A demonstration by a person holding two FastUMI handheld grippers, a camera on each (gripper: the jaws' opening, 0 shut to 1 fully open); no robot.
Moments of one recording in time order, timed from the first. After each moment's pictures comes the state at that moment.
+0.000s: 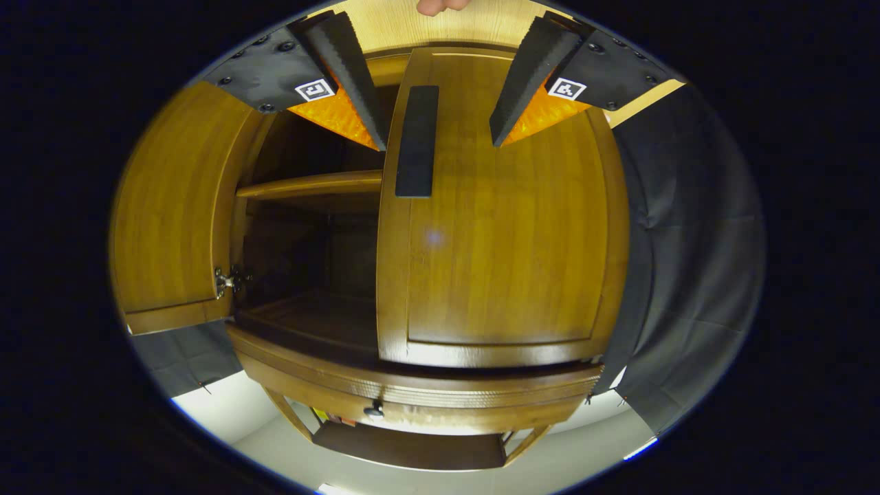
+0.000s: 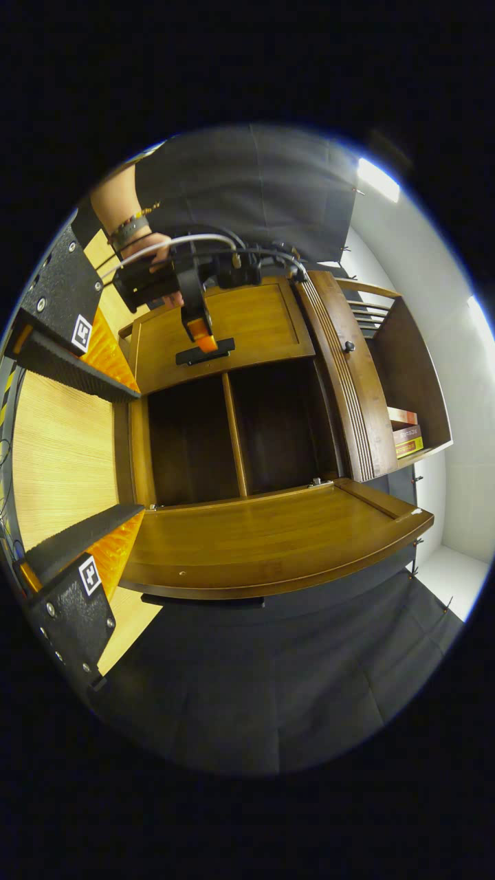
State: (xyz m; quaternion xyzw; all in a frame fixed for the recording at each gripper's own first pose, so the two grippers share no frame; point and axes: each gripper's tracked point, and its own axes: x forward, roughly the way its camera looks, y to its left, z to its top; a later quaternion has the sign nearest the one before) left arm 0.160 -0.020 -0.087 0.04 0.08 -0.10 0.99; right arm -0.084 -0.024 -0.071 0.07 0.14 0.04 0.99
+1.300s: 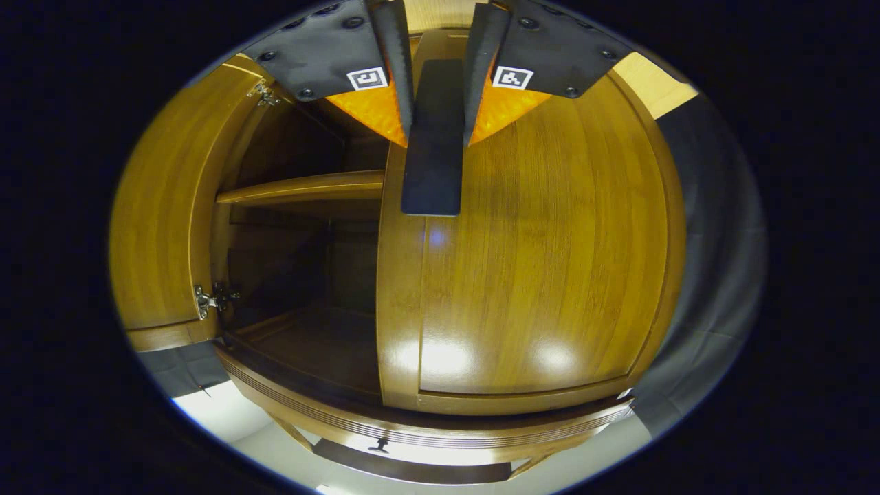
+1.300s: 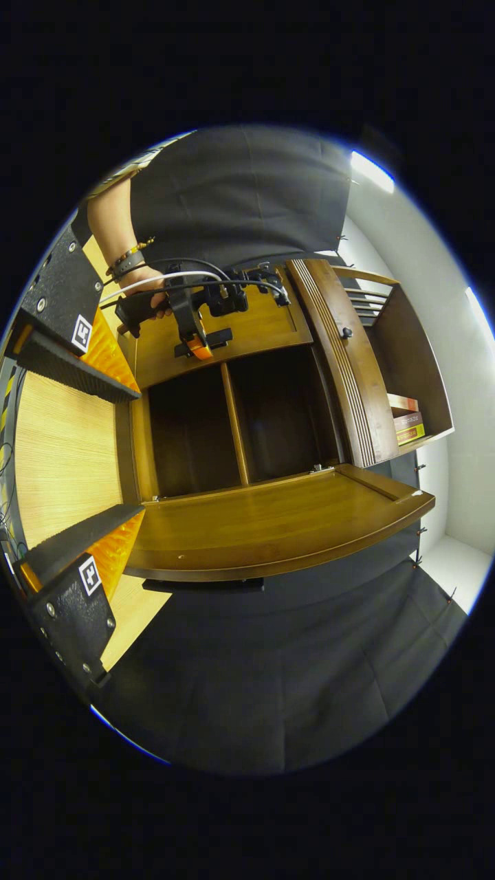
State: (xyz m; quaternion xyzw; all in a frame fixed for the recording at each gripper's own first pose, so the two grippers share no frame) left arm 0.198 -0.045 -0.110 0.04 0.07 -0.11 0.99; right arm -0.081 -0.039 -0.073 0.08 0.14 0.02 0.99
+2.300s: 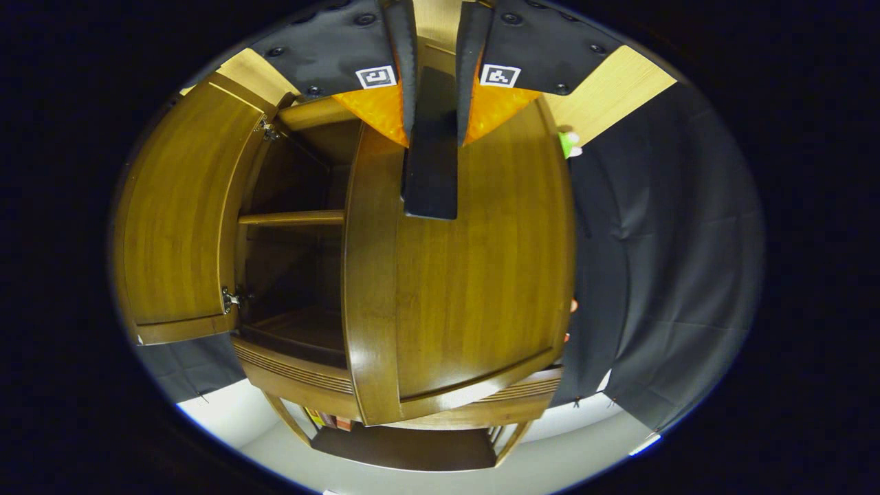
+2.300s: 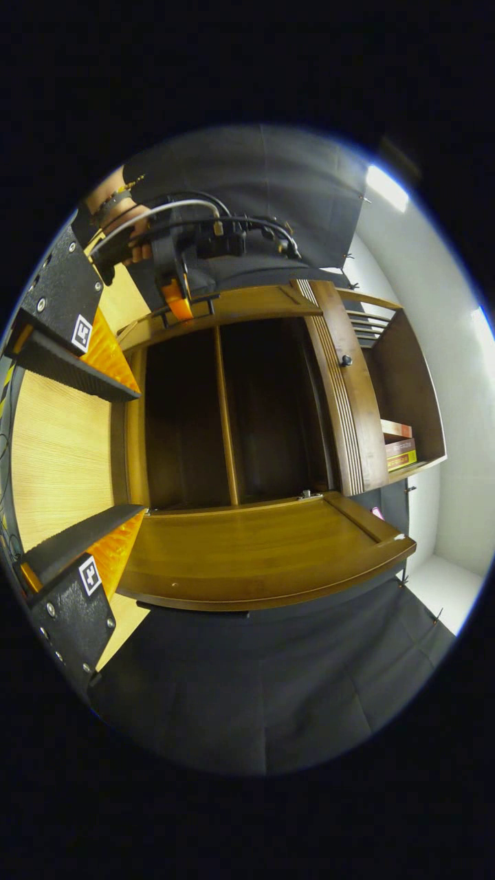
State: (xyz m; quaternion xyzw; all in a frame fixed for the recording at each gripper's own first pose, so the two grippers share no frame) left arm 0.079 0.033 -0.075 0.05 0.10 -0.05 0.99; right arm -0.081 -0.006 -0.062 0.05 0.12 0.04 0.99
